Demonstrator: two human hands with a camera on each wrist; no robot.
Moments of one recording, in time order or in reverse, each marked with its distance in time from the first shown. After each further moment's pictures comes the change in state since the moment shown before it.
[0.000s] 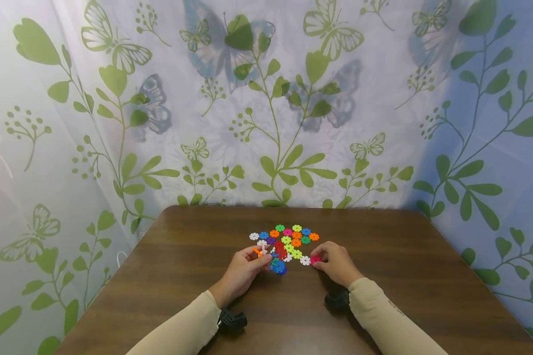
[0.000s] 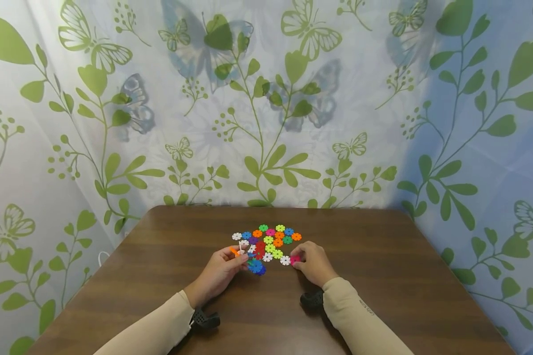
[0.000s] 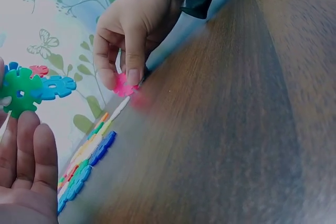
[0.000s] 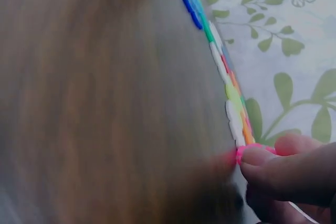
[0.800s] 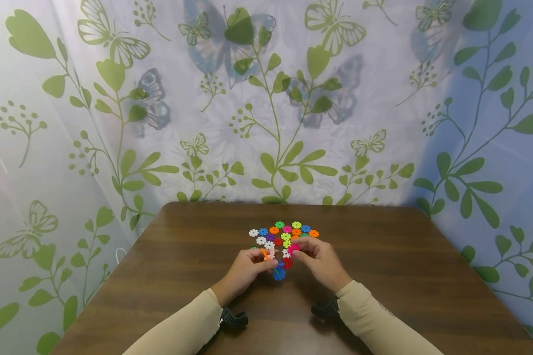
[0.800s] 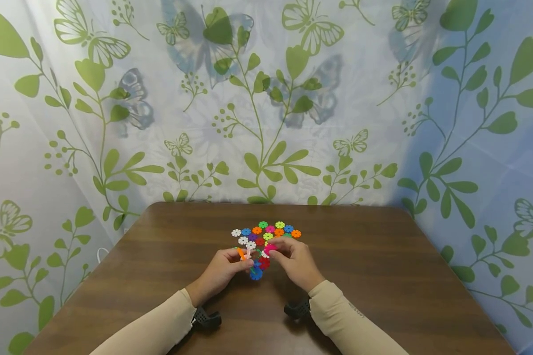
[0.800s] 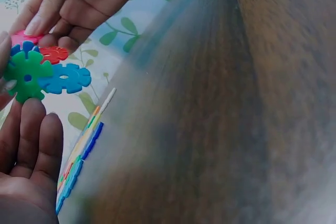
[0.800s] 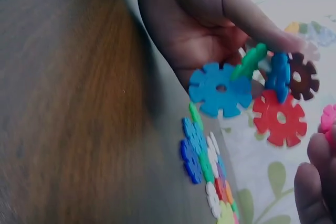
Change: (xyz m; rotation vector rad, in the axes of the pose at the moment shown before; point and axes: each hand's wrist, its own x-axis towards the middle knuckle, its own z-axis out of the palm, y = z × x) left_hand -0.001 -0.003 0.002 0.333 -0.092 0.091; right_hand -0.010 -0.059 0.013 0.478 0.008 -0.187
